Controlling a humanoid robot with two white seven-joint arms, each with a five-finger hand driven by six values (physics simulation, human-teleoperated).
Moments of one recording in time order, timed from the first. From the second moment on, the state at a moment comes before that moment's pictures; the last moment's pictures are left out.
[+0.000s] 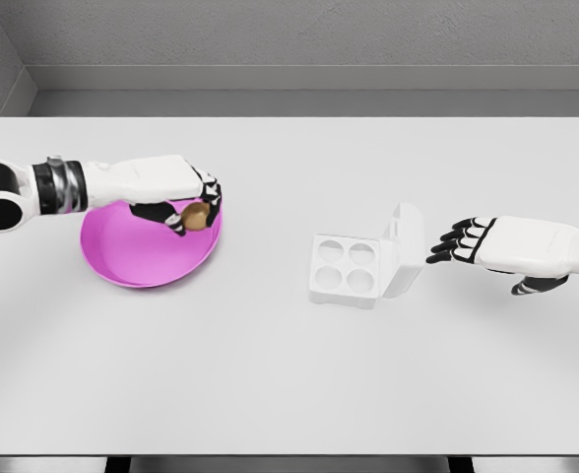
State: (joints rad) left arm -0.80 0.69 -0.83 -1.33 -0.28 -0.61 -0.50; right arm -0.32 -1.03 0.40 -1.72 0.37 -0.61 0.61
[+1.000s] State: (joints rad) left arm -0.91 0.40 -0.94 -1.31 -0.27 -0.61 -0.49; right arm -0.32 -1.03 0.40 -1.72 0.37 -0.61 0.61
